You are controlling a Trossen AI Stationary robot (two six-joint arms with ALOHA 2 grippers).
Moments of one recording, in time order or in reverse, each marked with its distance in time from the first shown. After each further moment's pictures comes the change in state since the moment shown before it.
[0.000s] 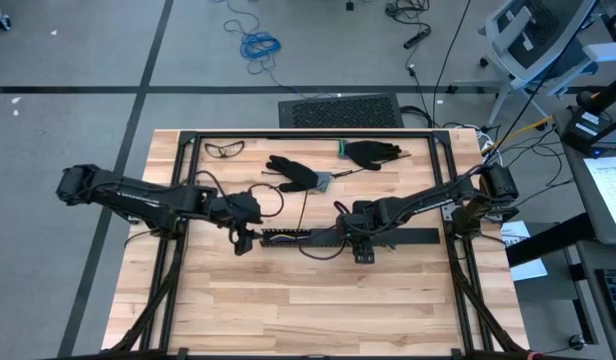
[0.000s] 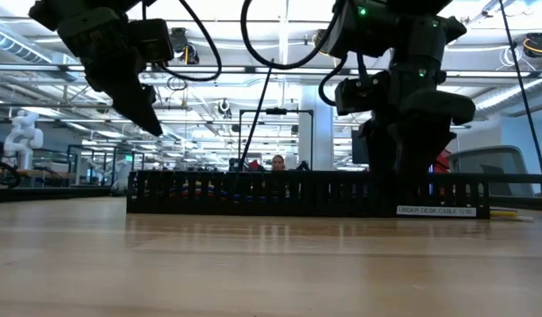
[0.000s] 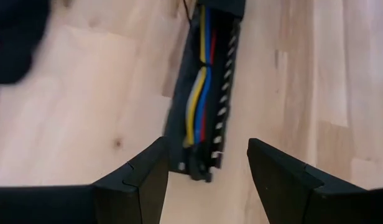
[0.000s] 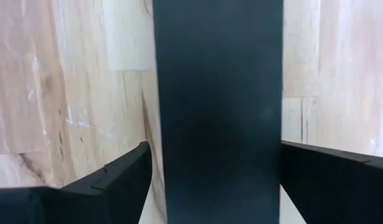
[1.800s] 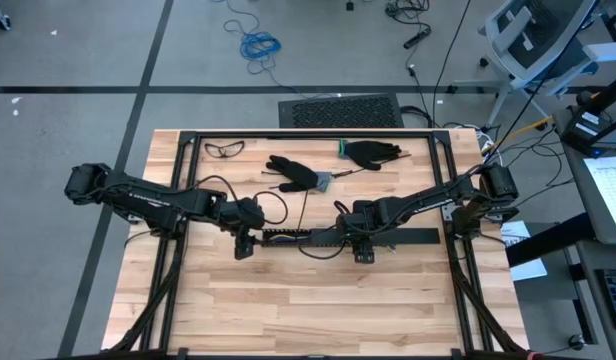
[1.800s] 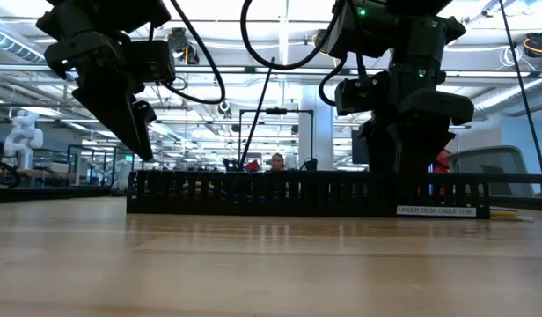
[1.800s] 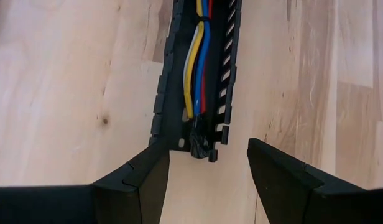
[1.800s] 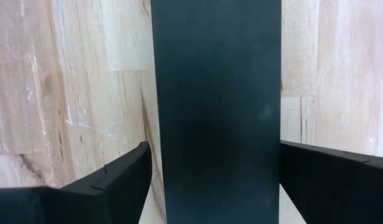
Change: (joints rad) left arm 0.000 0.106 0.000 -0.022 0.048 0.055; right arm -0.002 0.000 0.000 -0.001 0.002 0.003
